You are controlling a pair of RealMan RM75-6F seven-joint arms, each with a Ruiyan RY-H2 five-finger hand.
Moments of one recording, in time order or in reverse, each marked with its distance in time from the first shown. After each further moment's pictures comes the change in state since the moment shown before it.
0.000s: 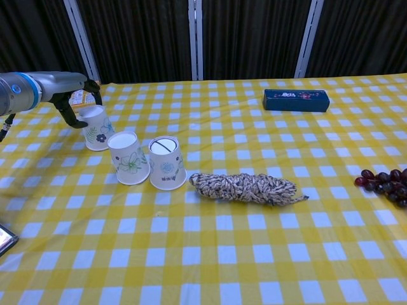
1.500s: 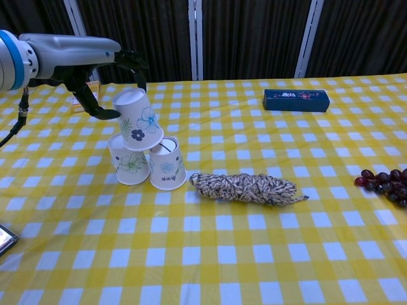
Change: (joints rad) left arm -0.004 0.264 0.043 -0.720 0.131 0.239 0.102; right arm -0.031 0.032 -0.014 -0.043 -0.056 0.067 0.034
